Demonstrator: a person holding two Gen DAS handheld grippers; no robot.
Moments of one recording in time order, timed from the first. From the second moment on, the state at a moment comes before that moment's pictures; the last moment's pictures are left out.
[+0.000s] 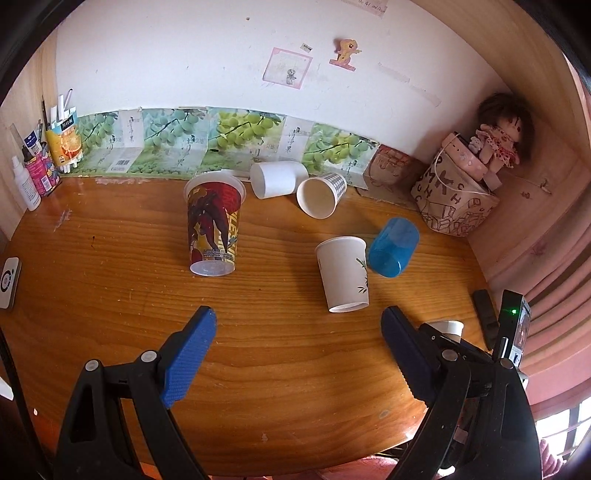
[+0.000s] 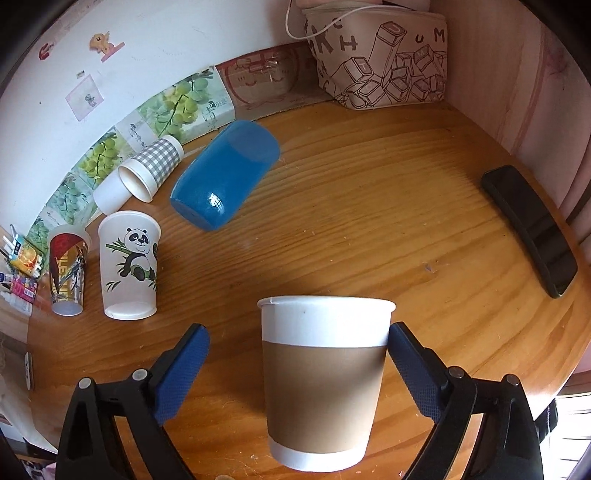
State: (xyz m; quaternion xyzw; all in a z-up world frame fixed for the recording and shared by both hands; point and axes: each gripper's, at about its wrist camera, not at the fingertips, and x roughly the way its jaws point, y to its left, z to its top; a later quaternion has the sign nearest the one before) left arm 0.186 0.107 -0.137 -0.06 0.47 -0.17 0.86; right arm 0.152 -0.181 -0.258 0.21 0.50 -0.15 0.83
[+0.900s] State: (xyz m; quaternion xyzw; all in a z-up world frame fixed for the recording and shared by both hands) left arm 0.168 0.141 -0.131 -0.07 0.47 -0.15 0.87; right arm 0.159 -0.127 -0.226 0.15 0.45 -0.07 0.88
